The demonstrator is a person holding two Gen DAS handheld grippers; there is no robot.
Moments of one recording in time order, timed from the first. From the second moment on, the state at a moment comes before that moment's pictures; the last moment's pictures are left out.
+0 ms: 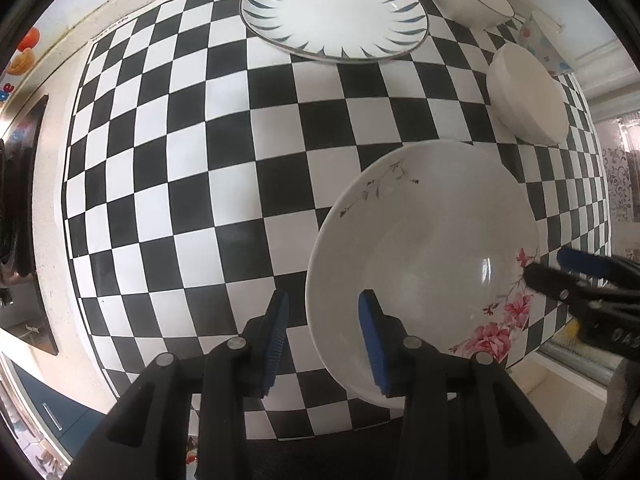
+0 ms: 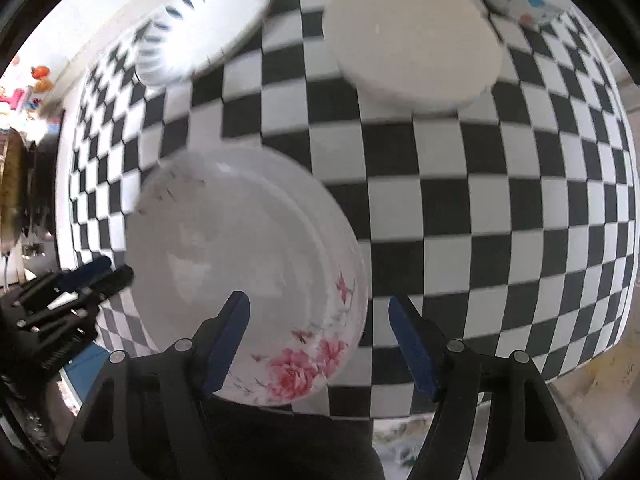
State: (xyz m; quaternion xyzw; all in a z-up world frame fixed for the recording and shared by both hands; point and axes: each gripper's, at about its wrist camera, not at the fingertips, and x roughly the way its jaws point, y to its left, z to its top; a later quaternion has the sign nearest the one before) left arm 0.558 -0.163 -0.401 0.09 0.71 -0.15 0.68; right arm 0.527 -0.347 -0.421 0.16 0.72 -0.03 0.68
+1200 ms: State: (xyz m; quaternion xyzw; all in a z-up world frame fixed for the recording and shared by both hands) left arm 0.805 -0.174 -0.448 0.05 0.70 -0.14 0.69; right arm 0.776 -0.367 -0.475 0.17 0.69 -0.03 0.70
